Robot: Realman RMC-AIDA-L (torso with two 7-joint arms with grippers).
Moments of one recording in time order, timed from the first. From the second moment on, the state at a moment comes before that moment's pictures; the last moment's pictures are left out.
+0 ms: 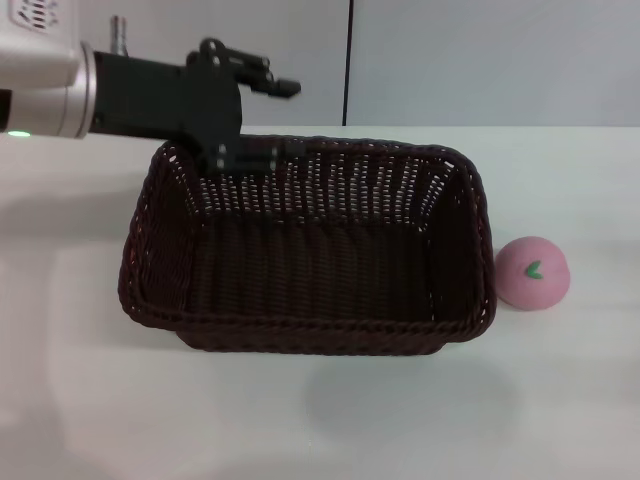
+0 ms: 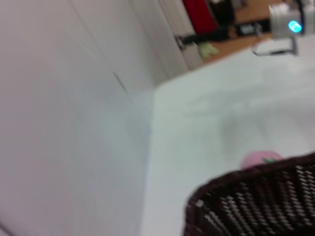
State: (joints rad) left arm -0.54 -2.07 1.04 1.24 2.01 1.54 -1.26; right arm 0.29 2.08 0.09 -0.02 -1.32 -1.47 0.58
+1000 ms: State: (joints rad) left arm -0.28 -2.07 1.03 0.66 0.88 1.56 -0.91; right arm 0.24 2.05 -0.42 -0.37 -1.79 -1.50 0.88
